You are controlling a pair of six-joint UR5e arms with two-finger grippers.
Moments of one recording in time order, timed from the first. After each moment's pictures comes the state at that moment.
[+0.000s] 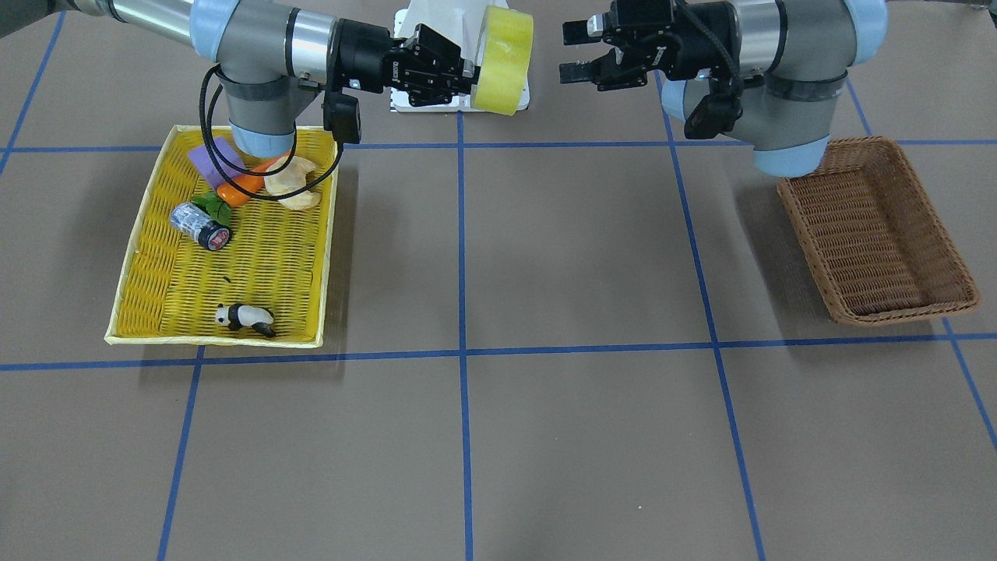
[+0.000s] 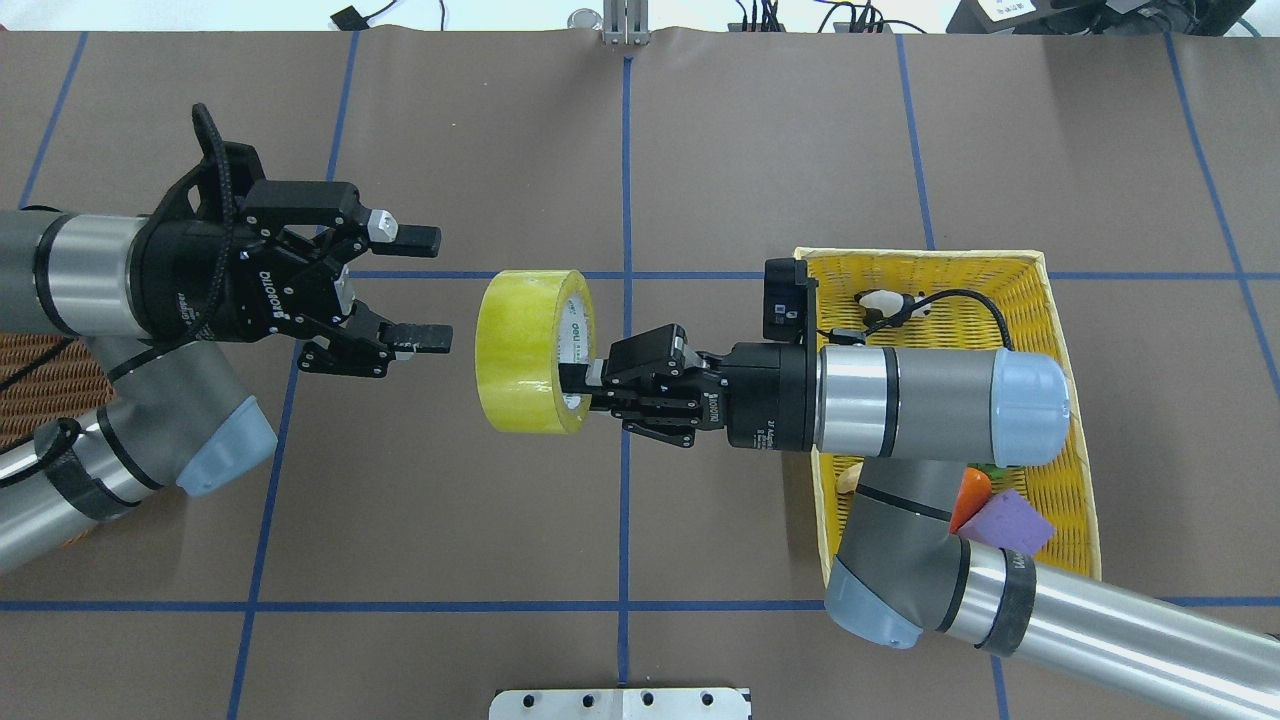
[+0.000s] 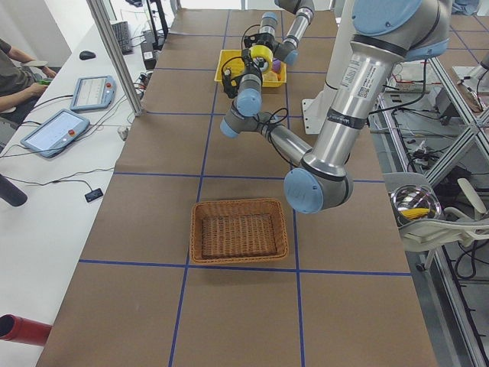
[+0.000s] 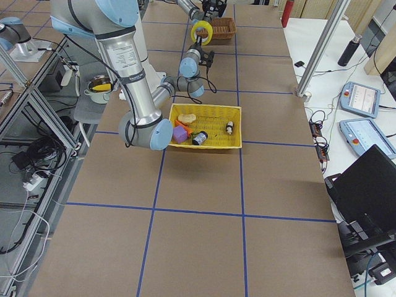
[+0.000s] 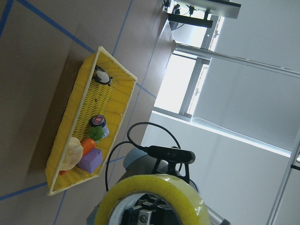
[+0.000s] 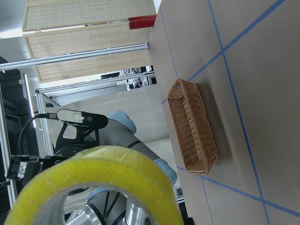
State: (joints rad) left arm -0.73 -1.99 -1.67 -3.47 -2.09 -2.42; right arm 0.44 -1.07 1.63 0.06 1.81 2.04
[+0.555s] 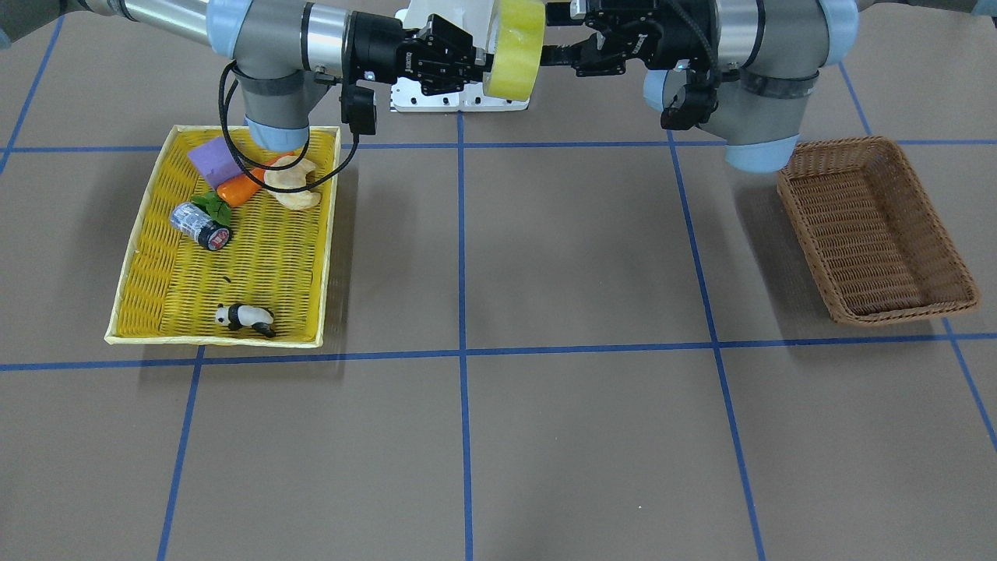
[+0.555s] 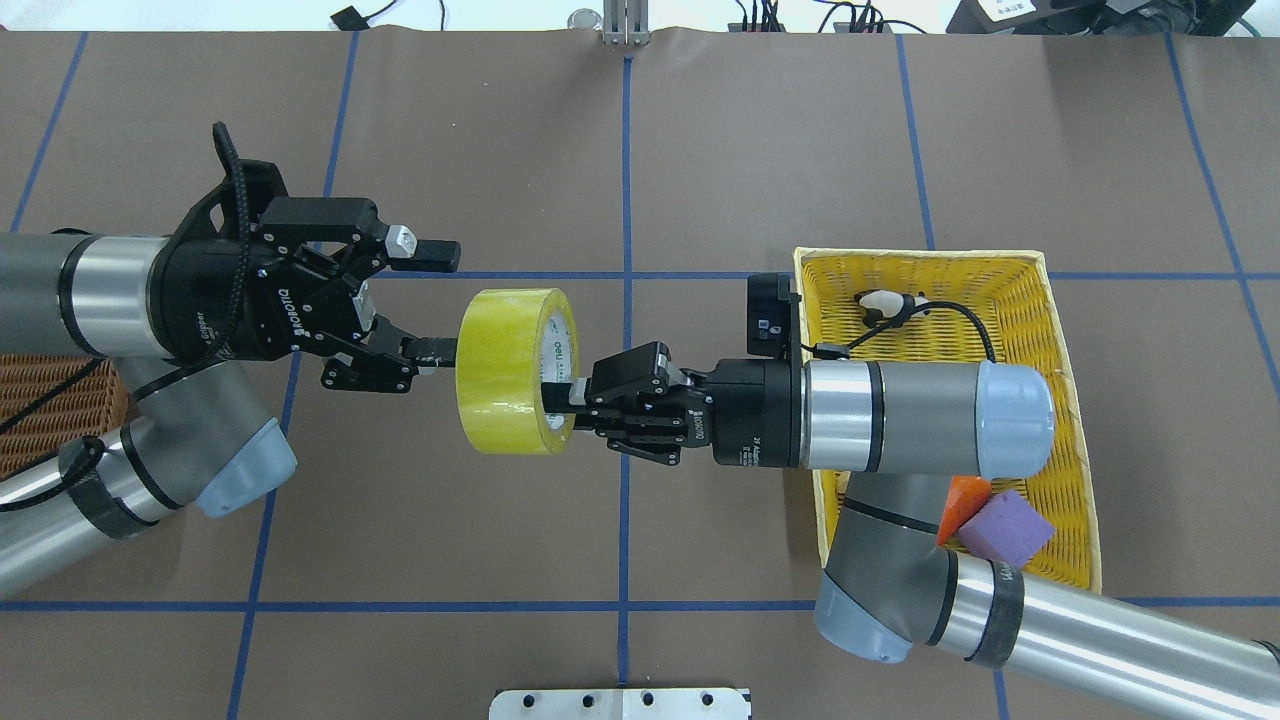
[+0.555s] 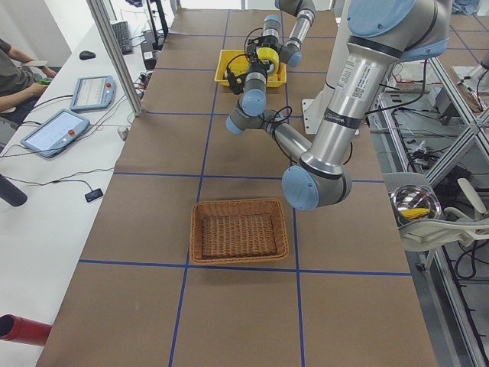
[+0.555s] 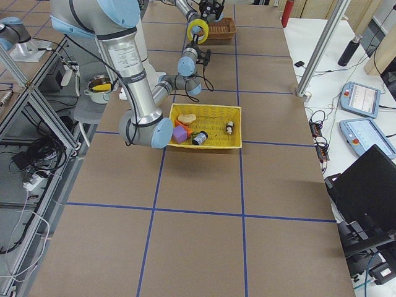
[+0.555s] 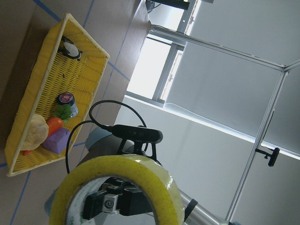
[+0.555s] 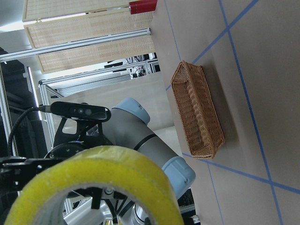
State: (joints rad) left arm -0.69 -2.00 -1.67 -3.51 -2.06 -2.42; right arm 0.41 -1.06 1.63 0.07 1.82 2.05
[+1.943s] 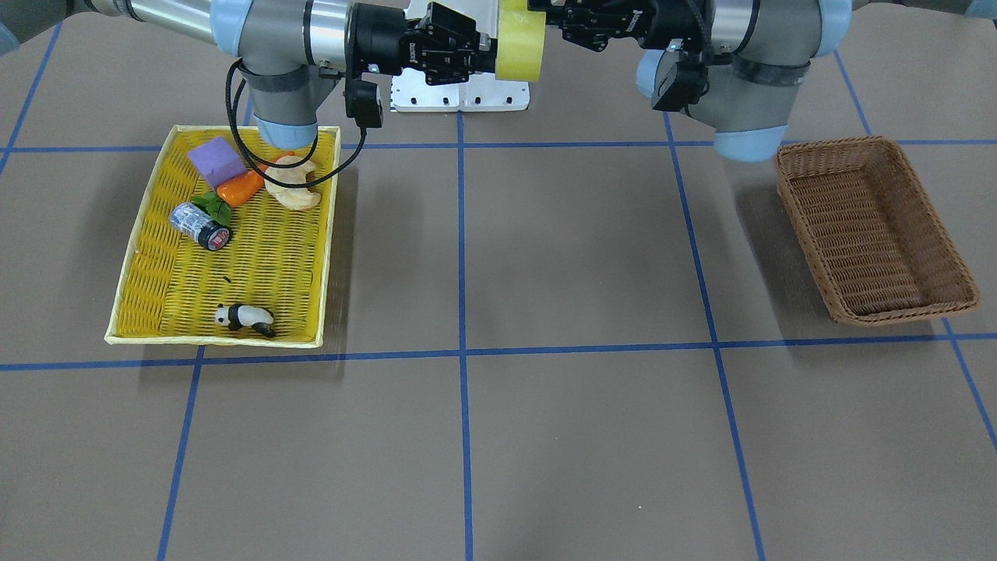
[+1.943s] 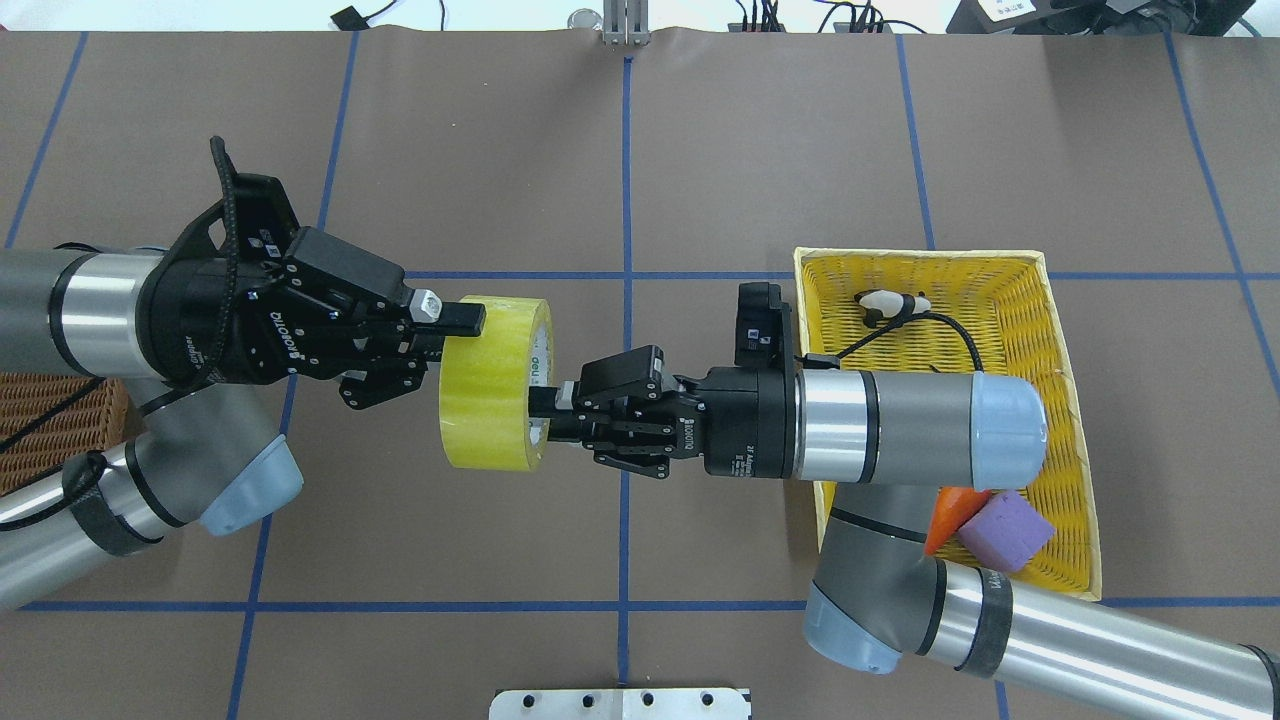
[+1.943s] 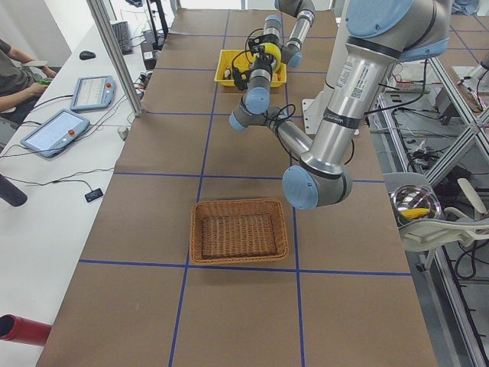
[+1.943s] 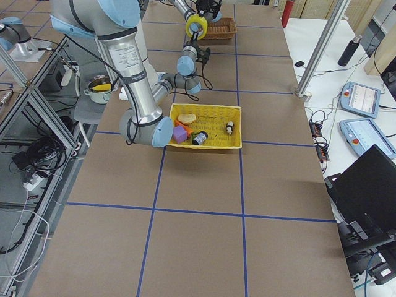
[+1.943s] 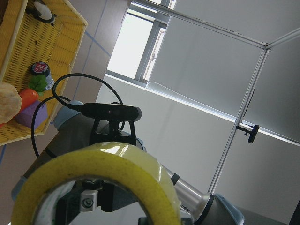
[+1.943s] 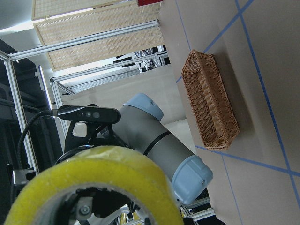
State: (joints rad) left arm -0.67 -2.00 -1.71 -3.52 -2.06 -2.42; right arm 0.40 -1.05 1.63 0.11 1.79 2.10
